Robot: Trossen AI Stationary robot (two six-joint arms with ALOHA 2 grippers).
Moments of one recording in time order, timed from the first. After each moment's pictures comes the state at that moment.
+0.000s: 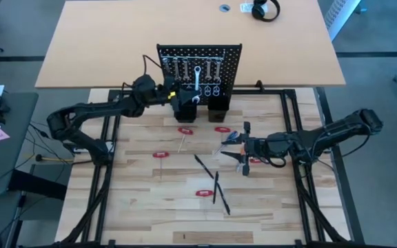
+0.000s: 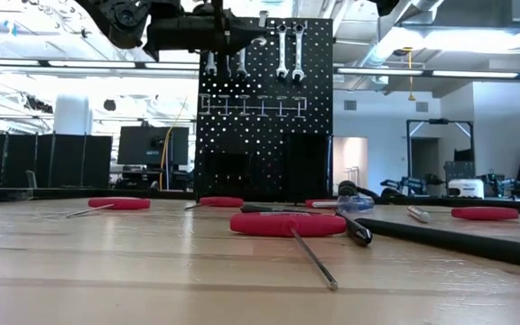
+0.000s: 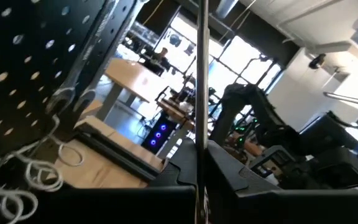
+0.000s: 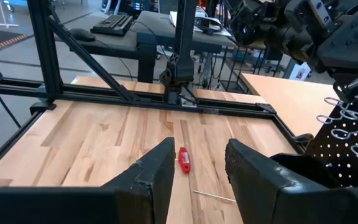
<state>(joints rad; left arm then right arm) 0.53 1.46 0.94 0.71 0.41 -0.62 0.27 1.12 0.78 0.16 0.38 -0.08</state>
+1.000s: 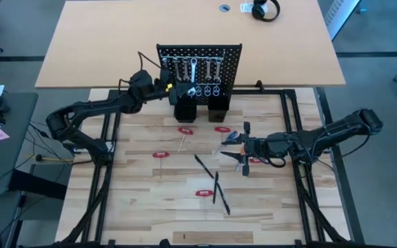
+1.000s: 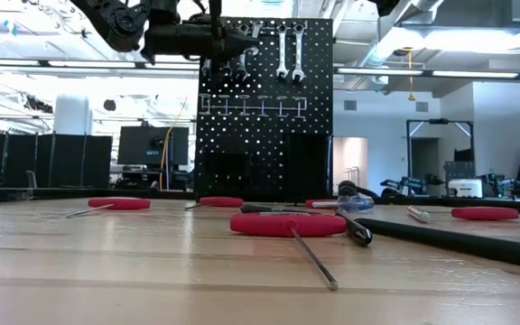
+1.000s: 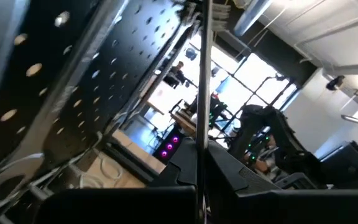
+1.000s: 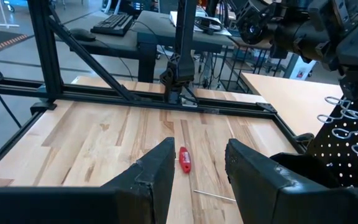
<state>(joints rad) 0.61 1.45 0.94 0.69 0.39 -0.67 0.27 1.12 0.78 0.16 0.38 -0.08</state>
